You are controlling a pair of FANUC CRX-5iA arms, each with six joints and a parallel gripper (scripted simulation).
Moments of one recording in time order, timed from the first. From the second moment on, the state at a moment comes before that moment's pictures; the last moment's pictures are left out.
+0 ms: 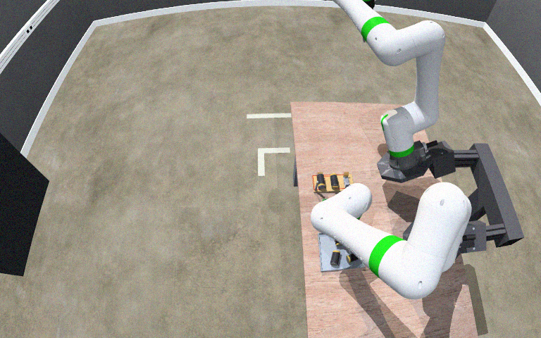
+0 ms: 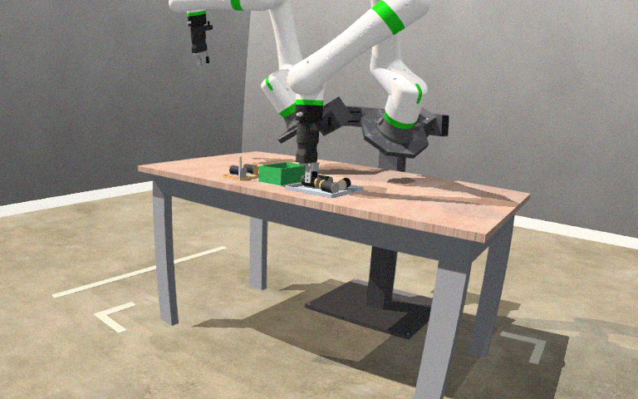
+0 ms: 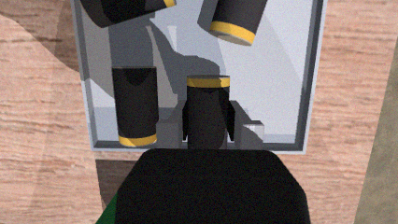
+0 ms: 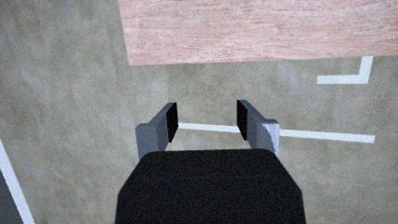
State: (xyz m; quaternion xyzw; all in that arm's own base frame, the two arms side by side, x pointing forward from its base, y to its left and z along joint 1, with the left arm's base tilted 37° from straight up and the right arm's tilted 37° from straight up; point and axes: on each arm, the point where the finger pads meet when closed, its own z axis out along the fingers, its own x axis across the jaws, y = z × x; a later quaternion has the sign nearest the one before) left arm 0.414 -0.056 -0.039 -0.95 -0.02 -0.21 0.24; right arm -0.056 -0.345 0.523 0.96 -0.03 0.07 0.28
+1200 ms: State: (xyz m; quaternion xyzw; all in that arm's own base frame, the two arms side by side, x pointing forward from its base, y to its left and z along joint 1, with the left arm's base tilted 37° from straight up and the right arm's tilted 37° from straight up) left arm 0.414 -0.056 -0.039 -0.95 -0.02 -0.21 0.24; right arm -0.056 -0.345 0.523 0.96 -0.03 0.07 0.28
